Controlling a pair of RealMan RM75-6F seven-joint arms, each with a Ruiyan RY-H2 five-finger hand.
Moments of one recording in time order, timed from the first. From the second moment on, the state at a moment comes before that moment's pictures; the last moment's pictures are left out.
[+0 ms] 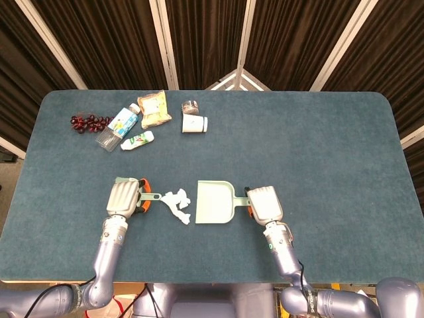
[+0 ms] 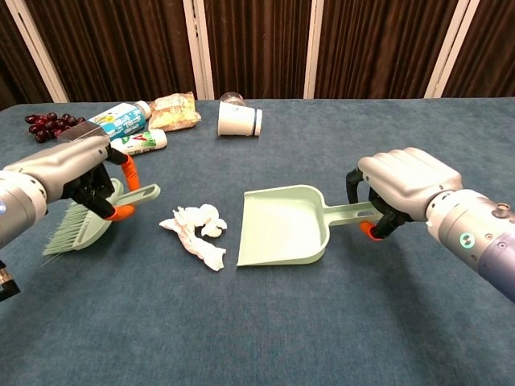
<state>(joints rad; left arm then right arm) -0.57 -1.72 -0.25 -1.61 0.90 1.25 0.60 0.61 -1.79 0.18 -1.46 -1.05 1.20 -0.79</state>
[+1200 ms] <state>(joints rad) -0.62 -1.98 -0.34 -1.63 0.92 1.32 0.44 0.62 -1.79 0.17 -1.48 -1.03 1.21 -0.82</state>
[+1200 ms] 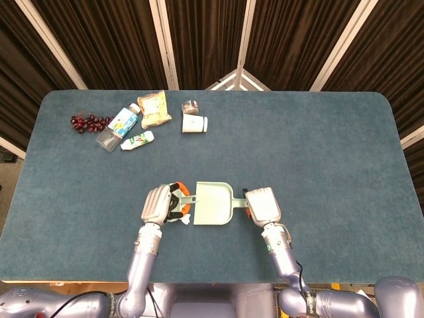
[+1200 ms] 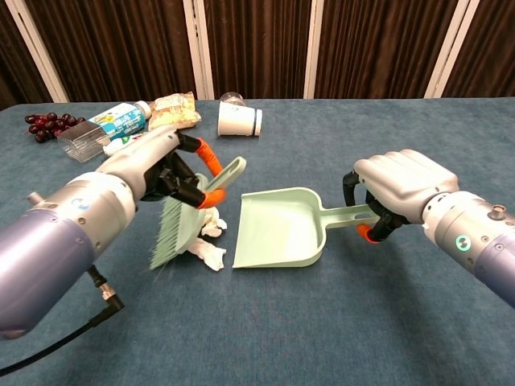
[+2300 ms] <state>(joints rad) -0.68 -2.08 -0.39 -1.61 1.14 1.31 0.20 0.62 -1.78 0.17 -1.50 -1.01 1.22 -0.83</state>
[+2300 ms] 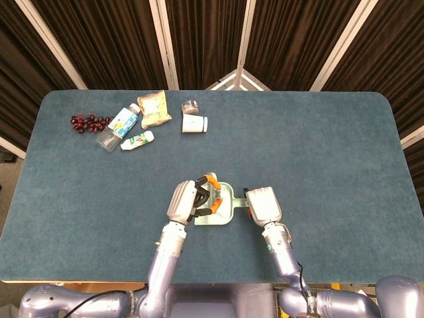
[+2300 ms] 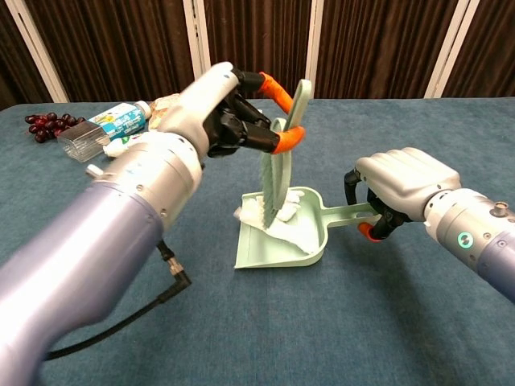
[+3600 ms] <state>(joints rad) -0.56 -1.74 -0.31 -1.78 1.17 1.30 0.19 0.62 -1.76 0.15 -1.55 -0.97 1.25 -0.91</state>
